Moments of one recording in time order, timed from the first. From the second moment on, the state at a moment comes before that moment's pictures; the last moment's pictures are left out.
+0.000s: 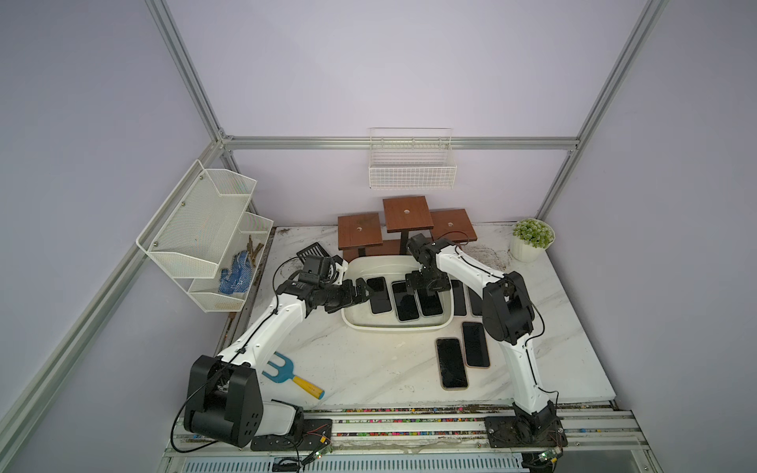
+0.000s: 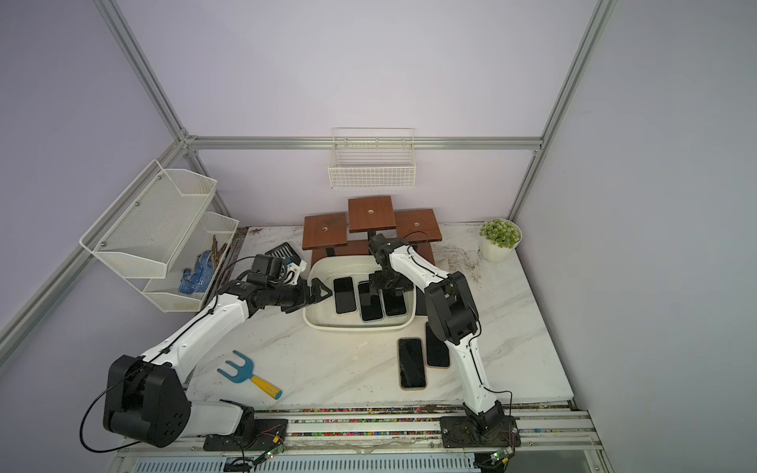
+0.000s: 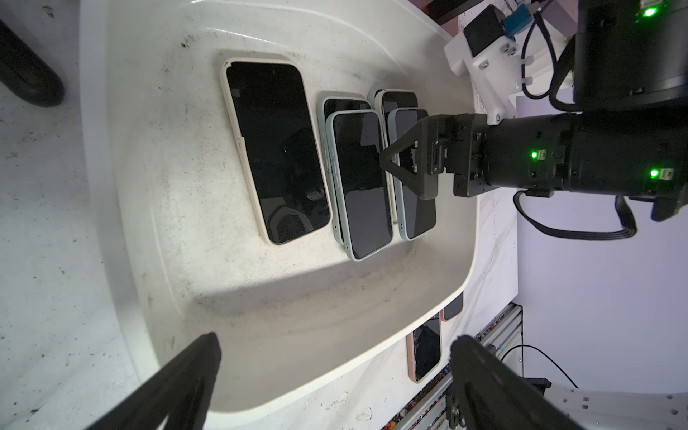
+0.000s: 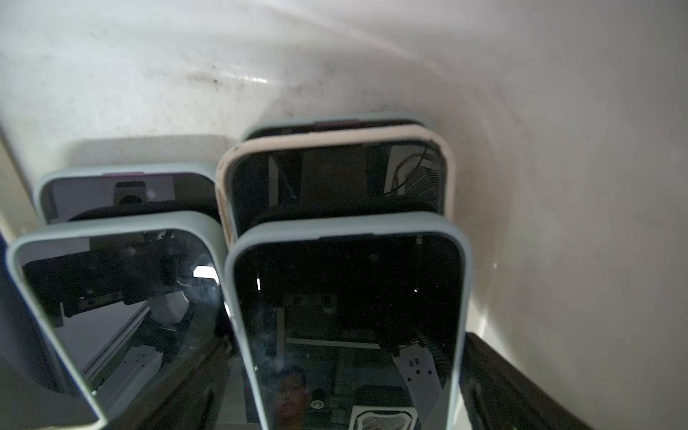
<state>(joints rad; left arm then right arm) -0.24 1.38 1.03 -0.57 0.48 -0.49 0.51 2.28 1.94 -1.09 0.06 0.44</state>
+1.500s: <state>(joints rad) -0.25 1.44 1.04 -0.51 0.50 -0.52 0.50 2.04 1.94 -1.08 0.07 0.43</state>
